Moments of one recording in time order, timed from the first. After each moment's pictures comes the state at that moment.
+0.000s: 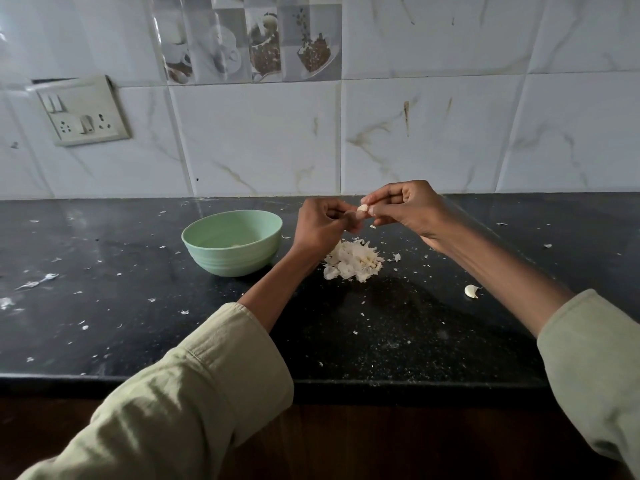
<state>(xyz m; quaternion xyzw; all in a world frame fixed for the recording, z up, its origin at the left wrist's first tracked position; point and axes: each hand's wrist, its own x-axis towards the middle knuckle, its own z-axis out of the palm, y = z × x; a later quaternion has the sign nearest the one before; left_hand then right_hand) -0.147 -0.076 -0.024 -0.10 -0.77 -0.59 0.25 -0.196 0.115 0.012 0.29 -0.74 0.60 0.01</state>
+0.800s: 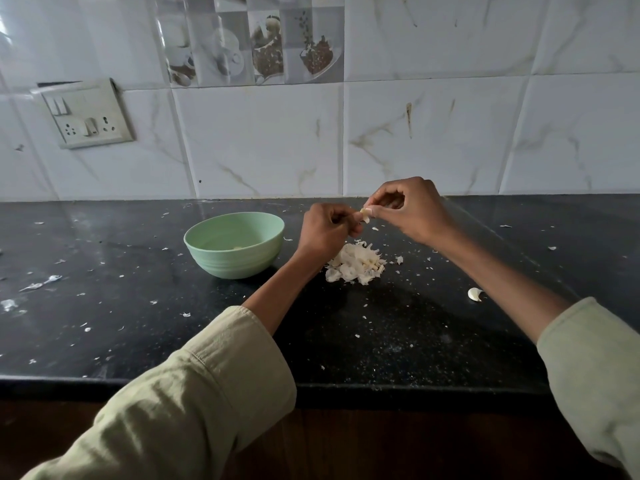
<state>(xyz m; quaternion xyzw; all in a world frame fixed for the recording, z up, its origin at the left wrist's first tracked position) -0.154 -0.075 -0.028 -0.07 -0.80 -0.53 0.26 -0.190 0.111 0.014 0.36 -0.81 0.40 0.22</state>
